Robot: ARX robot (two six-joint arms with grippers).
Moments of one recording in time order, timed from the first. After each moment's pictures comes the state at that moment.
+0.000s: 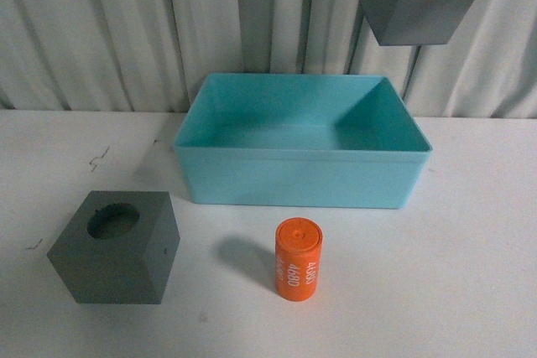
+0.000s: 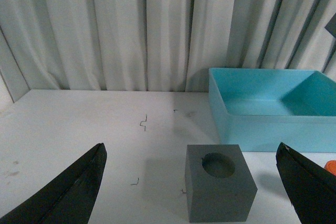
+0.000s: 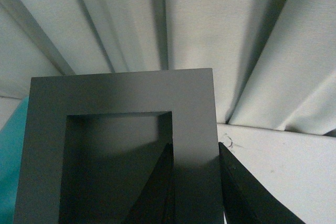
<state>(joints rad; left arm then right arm) 0.00 0.01 0.01 0.00 0.00 -0.01 0.08 2.05 1.72 -0.08 -0.14 0.01</state>
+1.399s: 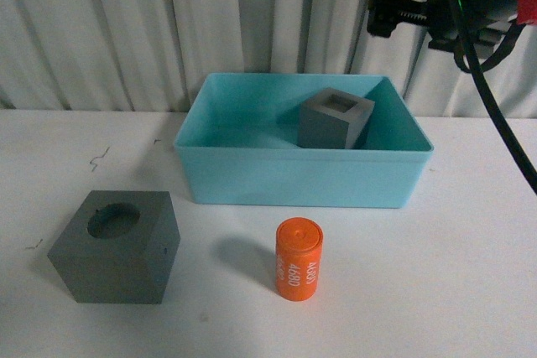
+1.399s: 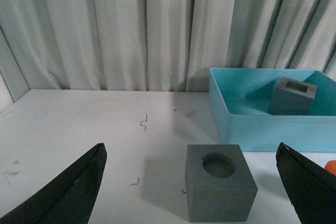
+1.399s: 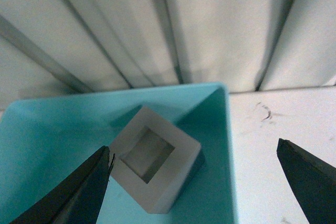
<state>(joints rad) 0.00 0.01 0.01 0.00 0.00 -0.01 0.14 2.23 1.75 -0.01 -0.06 0.23</state>
